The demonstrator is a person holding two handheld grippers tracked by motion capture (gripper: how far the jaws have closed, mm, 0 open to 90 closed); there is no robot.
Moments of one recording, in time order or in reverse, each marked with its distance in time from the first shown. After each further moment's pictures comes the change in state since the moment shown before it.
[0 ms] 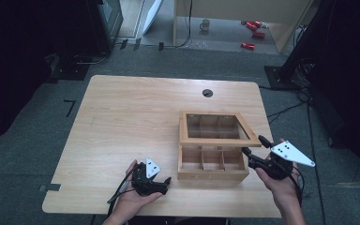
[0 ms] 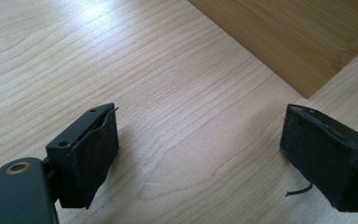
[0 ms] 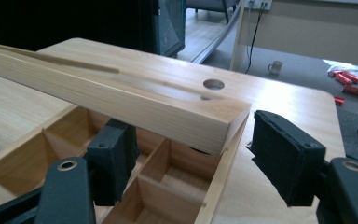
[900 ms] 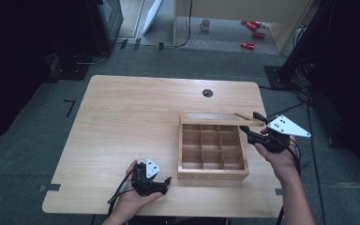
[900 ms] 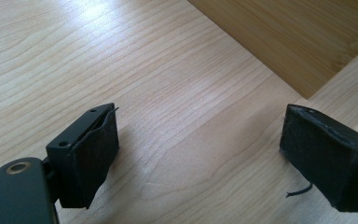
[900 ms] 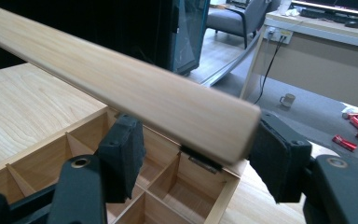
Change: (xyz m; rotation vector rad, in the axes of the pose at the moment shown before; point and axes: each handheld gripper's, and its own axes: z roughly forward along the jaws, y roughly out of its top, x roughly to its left) left arm -0.001 0.000 0.000 -0.004 0.000 -0.007; right arm -0.030 0.037 0.046 -0.056 0.097 -0.128
